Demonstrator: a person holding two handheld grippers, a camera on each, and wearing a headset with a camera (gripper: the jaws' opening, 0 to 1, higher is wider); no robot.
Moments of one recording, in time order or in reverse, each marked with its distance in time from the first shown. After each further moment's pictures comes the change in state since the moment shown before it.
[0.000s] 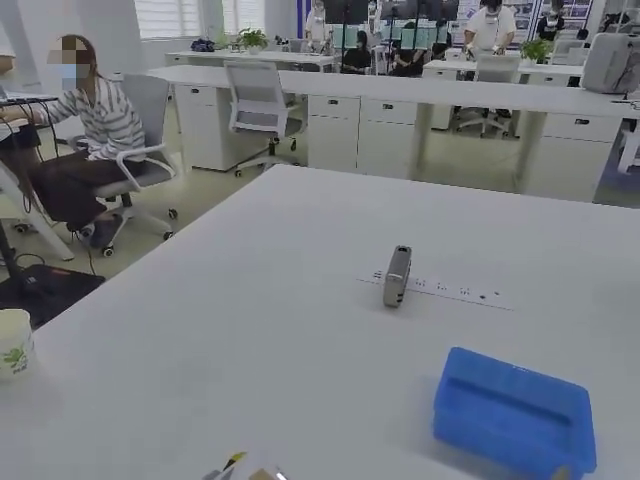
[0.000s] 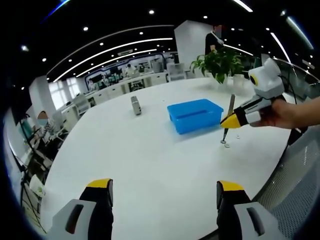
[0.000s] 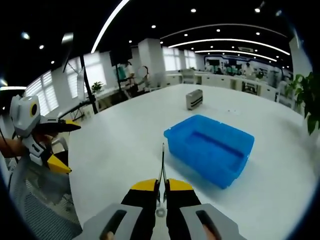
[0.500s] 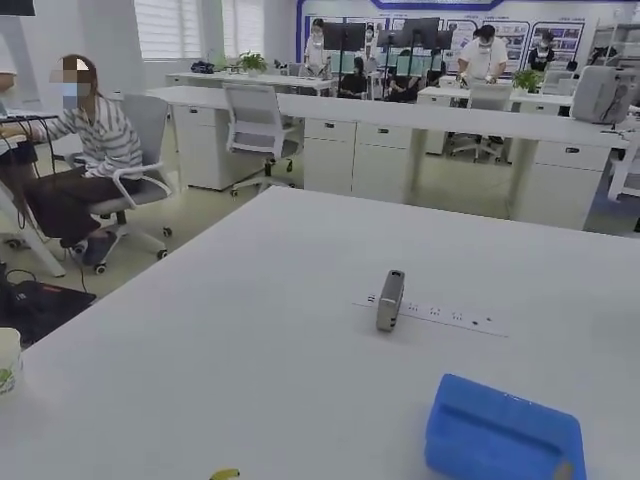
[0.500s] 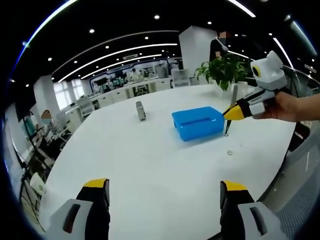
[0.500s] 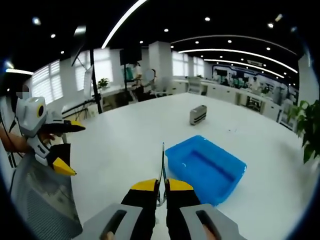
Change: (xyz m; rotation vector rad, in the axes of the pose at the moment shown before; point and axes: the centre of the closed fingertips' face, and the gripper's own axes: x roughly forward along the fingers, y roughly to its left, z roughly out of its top) left arm -0.004 0.006 0.009 -0.032 -0.053 0.027; right arm -0.014 0.007 0.040 -0.144 -0.018 0.004
